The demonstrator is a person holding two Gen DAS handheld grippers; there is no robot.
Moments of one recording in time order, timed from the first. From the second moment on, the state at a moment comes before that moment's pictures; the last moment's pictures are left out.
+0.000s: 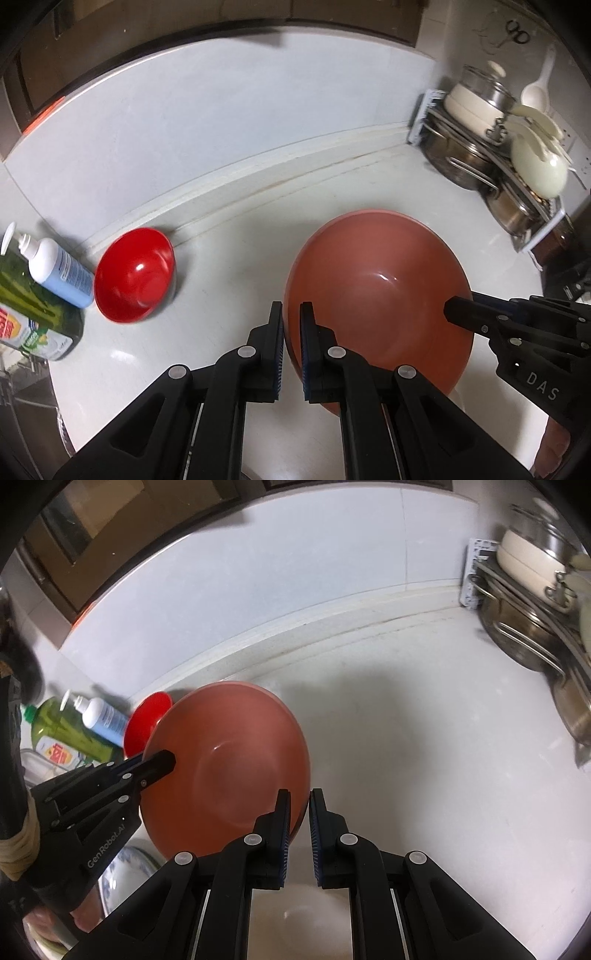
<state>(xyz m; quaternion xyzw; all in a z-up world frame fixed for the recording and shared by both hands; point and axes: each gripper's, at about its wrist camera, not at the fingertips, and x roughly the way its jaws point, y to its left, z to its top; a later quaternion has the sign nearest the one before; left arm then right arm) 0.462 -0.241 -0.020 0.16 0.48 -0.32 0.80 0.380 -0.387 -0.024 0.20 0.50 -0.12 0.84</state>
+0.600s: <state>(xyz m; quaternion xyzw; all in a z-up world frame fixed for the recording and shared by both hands) 0.375 -0.226 -0.025 0.15 0.48 -0.33 0.80 0.299 -0.364 -0.021 0.19 0.50 -0.12 0.84</state>
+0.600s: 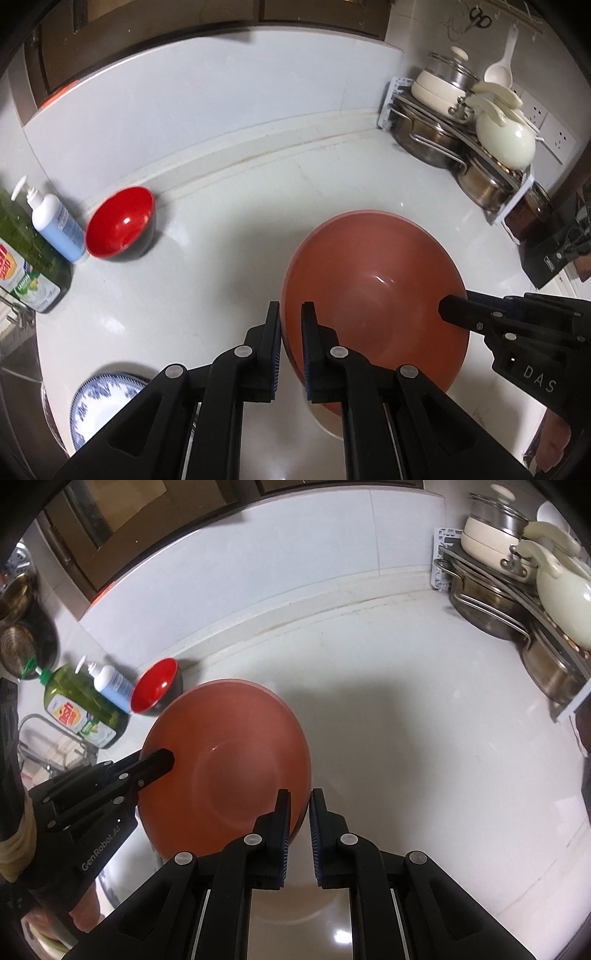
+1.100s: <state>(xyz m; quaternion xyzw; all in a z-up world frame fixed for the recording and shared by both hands) 0.340 -0.224 -0.060 0.16 0.52 -0.32 0.78 0.263 -0.364 -0.049 0.19 0.53 -0.12 0.82</state>
